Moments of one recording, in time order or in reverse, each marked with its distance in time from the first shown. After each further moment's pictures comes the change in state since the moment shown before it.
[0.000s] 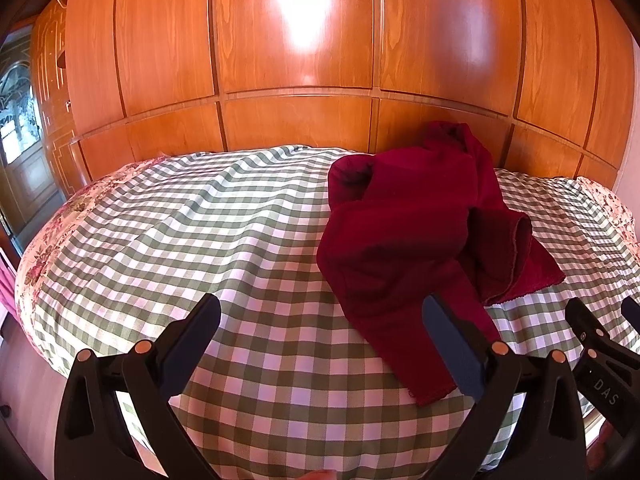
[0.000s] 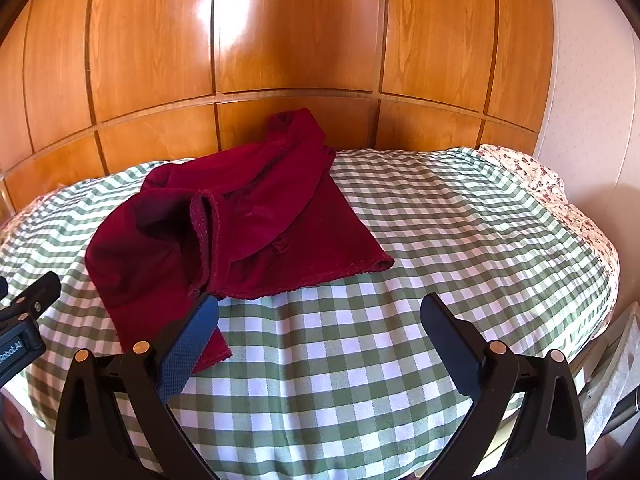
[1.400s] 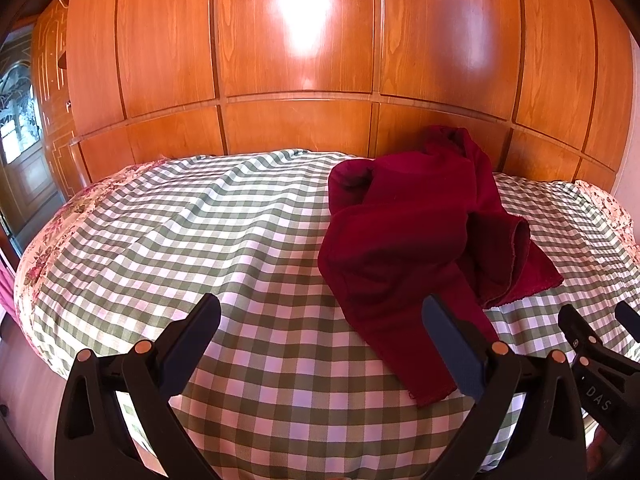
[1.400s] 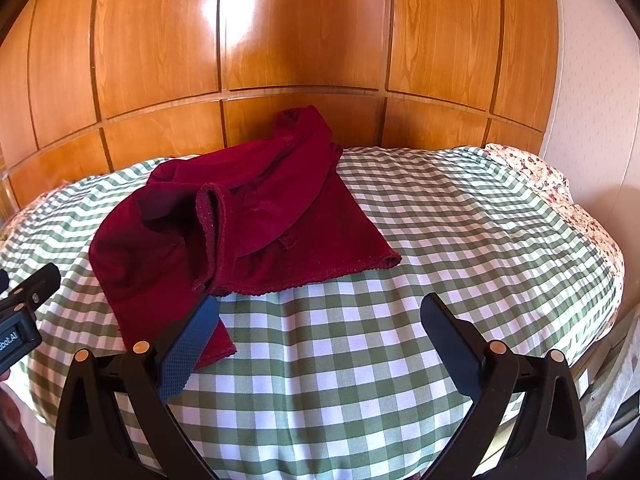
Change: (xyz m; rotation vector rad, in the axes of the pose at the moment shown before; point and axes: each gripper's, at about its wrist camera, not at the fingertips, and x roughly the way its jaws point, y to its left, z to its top) left arm -0.002 0.003 0.001 -0.003 -0.016 -0.008; right arm 0.003 0.005 -0.002 -0.011 0.001 0.021
